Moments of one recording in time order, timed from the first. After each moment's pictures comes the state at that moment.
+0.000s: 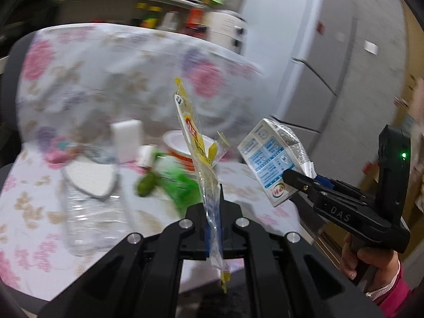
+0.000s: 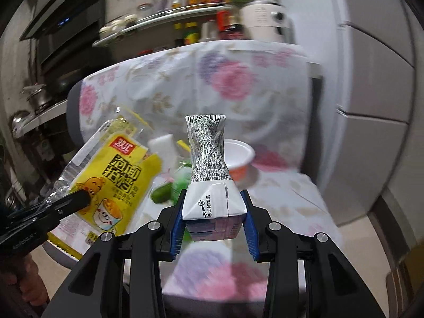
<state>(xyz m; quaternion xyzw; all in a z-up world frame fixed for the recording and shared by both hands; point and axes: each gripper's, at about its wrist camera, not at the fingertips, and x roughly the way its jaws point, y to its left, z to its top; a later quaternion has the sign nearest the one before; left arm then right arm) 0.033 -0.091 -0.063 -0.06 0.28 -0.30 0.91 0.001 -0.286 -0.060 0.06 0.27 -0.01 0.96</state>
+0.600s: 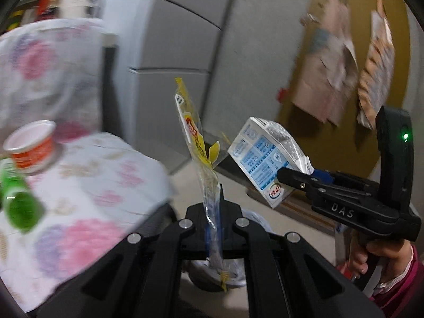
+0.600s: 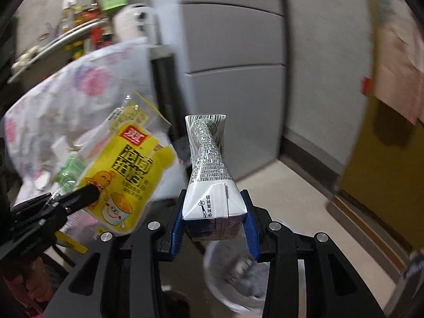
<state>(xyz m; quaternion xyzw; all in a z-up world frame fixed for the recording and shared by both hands) -0.058 -0.303 -0.121 0.06 0.29 -0.54 0.79 -0.172 -0.438 -0.111 0.14 0.29 -0.26 0.91</state>
